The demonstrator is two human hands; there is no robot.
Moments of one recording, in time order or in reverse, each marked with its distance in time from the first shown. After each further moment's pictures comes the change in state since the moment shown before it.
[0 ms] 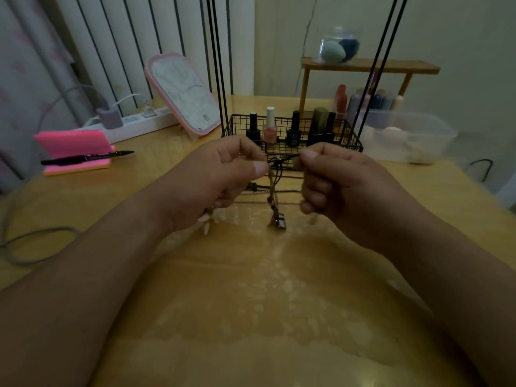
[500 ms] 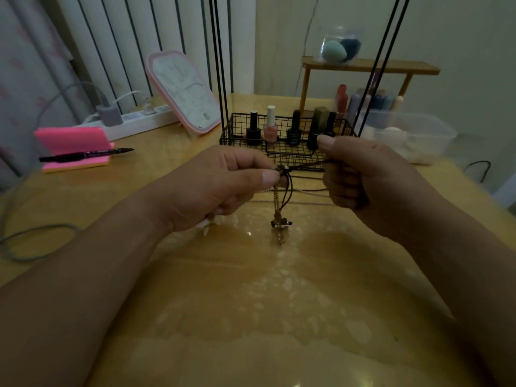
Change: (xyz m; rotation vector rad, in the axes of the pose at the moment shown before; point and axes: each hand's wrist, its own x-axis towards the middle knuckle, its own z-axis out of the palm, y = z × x) left_hand -0.004 0.002 0.003 0.000 -0.138 0.023; right_hand 0.003 -0.006 -0.024 -0.087 0.015 -0.019
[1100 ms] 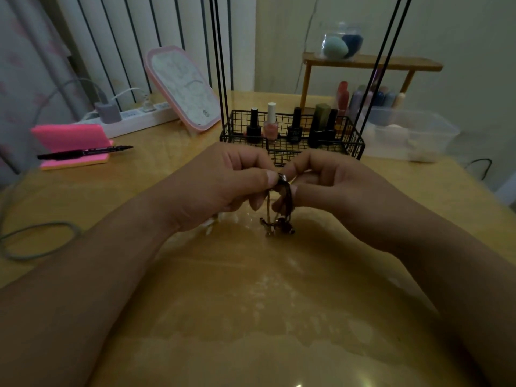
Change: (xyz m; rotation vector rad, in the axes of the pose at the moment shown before) left_hand 0.003 -0.002 0.005 0.108 0.050 0.052; right_hand -0.007 0.005 0.023 -0.353 -0.154 -0.076
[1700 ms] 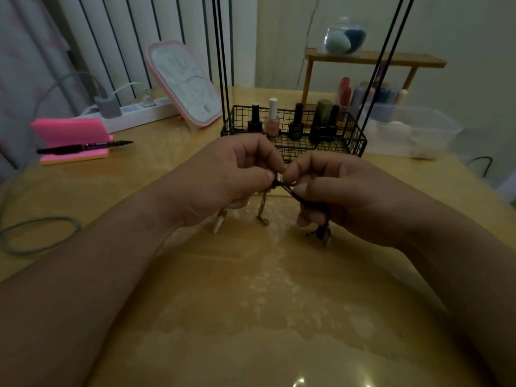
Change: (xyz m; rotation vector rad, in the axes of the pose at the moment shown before) left_hand 0.001 -0.001 0.002 -0.009 0.060 -0.033; right_hand 0.002 0.002 -0.005 0.279 -0.118 0.120
